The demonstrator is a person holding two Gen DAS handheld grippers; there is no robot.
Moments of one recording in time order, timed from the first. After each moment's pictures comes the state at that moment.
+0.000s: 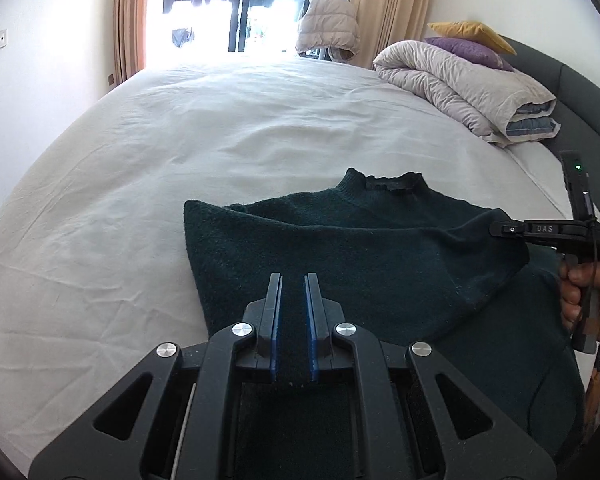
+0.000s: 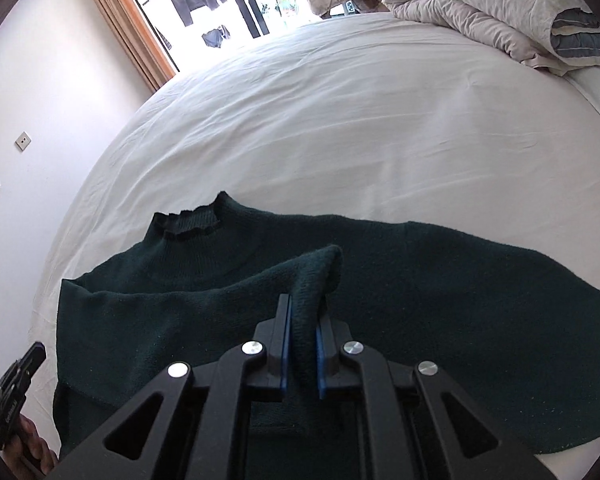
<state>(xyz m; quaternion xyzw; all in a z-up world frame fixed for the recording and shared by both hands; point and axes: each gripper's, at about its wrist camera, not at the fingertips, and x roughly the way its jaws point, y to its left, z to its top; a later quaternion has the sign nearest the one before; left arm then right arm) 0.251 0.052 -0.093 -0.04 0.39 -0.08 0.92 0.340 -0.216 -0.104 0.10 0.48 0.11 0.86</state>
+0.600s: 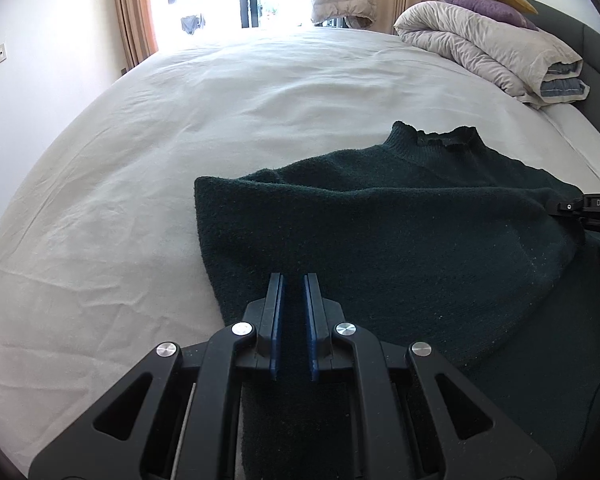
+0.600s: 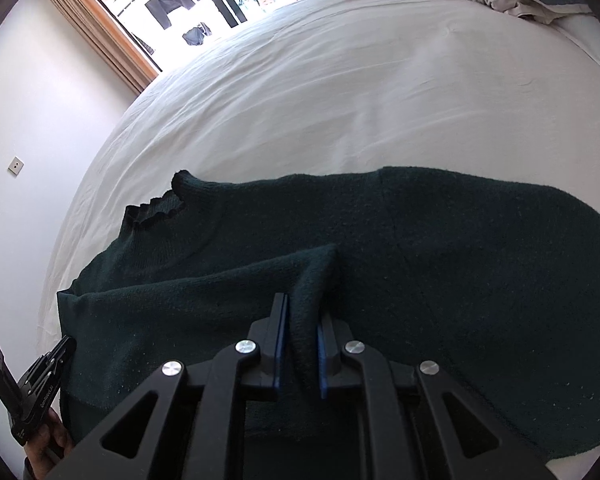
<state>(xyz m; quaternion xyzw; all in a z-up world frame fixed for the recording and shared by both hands) 0.278 0.055 -0.134 0.02 0.43 -0.04 0.90 0.343 -0.243 -0.137 0.17 0.50 0.11 0.84</state>
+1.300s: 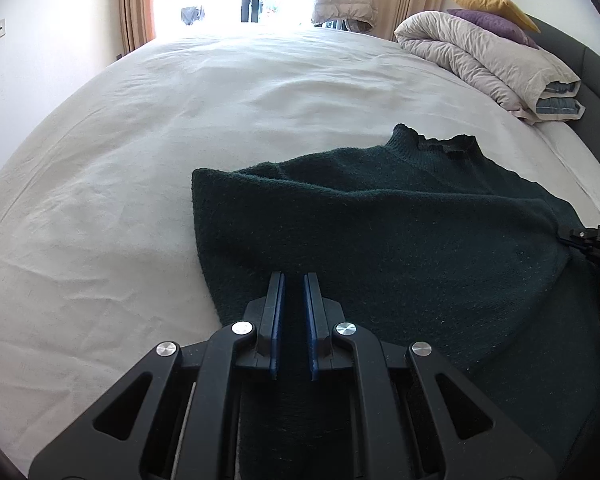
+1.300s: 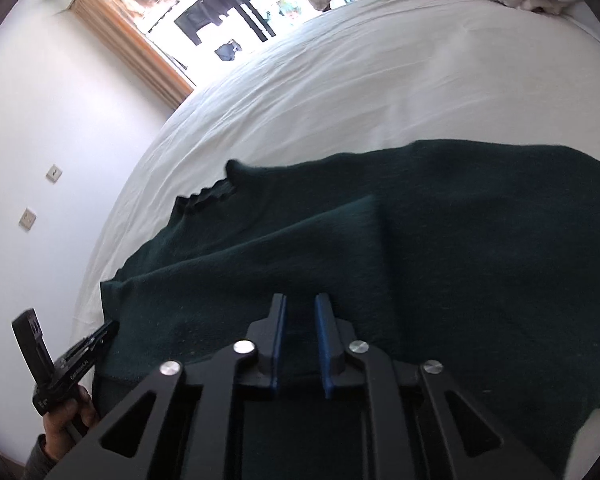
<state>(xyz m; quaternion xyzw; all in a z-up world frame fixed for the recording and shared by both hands) 0.288 0.067 -0.142 -0.02 0.43 -0.06 0.90 0.306 -0.265 -0.134 0.23 0.46 0.13 0.85</state>
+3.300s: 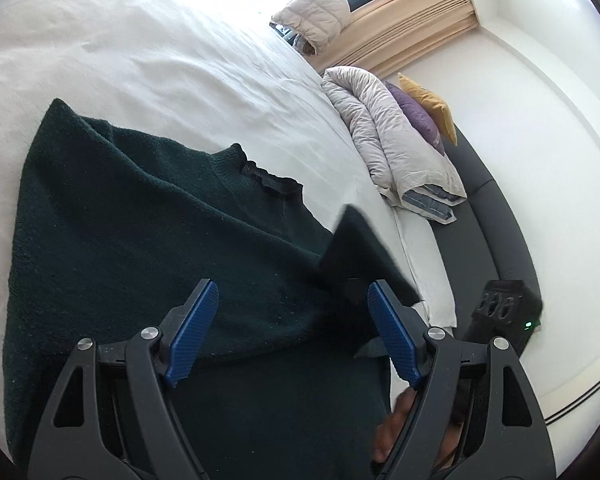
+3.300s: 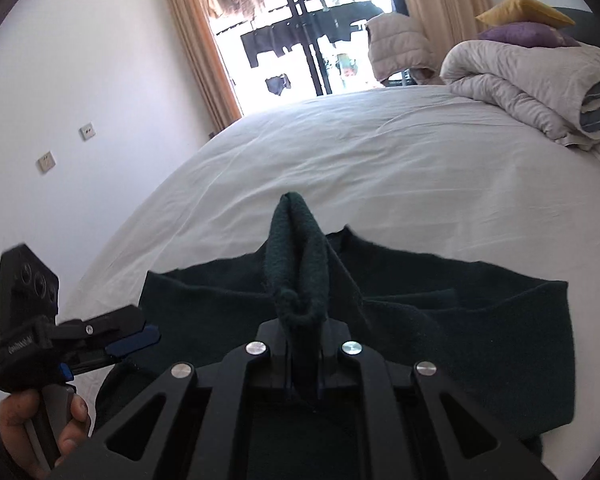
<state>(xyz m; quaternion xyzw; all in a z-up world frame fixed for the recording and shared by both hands) 0.273 0.041 -0.090 -0.35 0.41 -0.25 0.80 0.260 -0.124 -0.058 0.06 0.37 0.19 0.91</state>
